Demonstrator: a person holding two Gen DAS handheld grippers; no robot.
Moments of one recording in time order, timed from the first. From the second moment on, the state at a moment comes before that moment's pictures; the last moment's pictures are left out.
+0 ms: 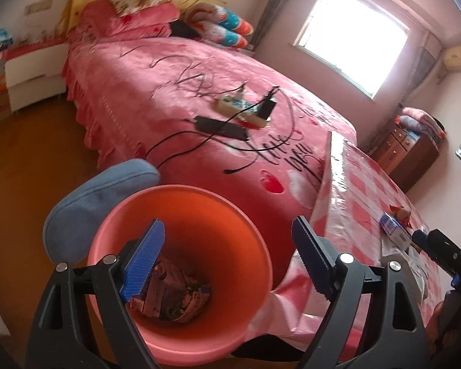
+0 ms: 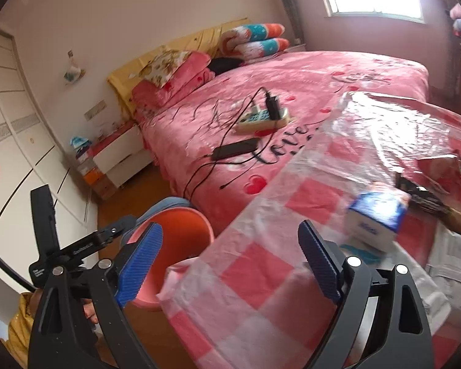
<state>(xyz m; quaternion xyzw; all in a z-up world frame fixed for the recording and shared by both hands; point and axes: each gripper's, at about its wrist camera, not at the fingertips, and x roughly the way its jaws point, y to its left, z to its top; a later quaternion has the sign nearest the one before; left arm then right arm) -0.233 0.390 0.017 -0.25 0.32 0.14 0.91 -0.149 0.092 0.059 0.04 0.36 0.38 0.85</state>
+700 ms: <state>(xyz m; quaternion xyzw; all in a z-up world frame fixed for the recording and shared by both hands) -0.210 0.313 0.043 -0.22 0.36 0.09 0.90 -0.153 0.013 0.072 0.04 0.28 0.33 0.90</state>
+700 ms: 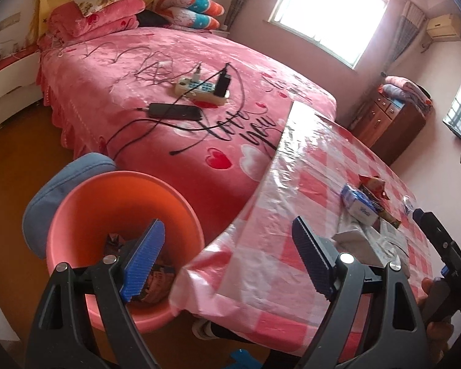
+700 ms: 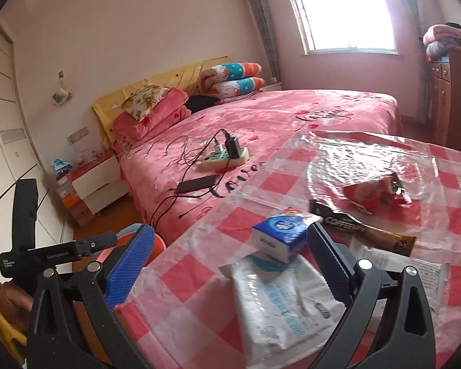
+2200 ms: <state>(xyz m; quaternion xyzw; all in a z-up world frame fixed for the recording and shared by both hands) -0.147 0.153 0.061 -0.09 0.42 0.00 0.90 -0.102 -0.135 0.053 0.06 0.29 0.14 0.95</state>
